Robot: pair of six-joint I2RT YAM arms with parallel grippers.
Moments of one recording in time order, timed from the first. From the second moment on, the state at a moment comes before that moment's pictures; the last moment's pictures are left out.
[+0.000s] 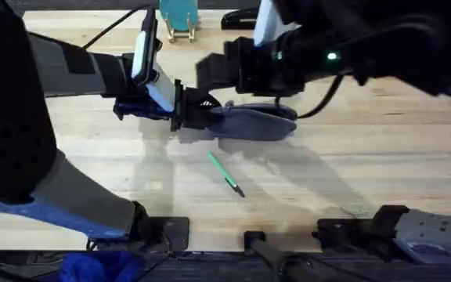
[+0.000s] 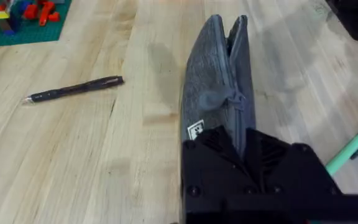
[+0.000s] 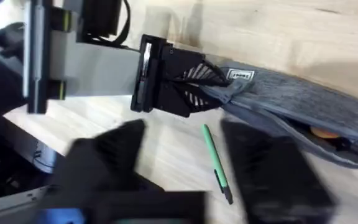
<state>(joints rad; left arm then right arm) 0.05 1.77 0.84 -0.65 1.27 1.62 0.82 1.42 1.35 -0.81 -0.08 0.70</state>
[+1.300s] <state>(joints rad) 0.05 1.77 0.84 -0.70 1.27 1.62 0.77 1.34 1.35 -0.94 -0.02 0.63</state>
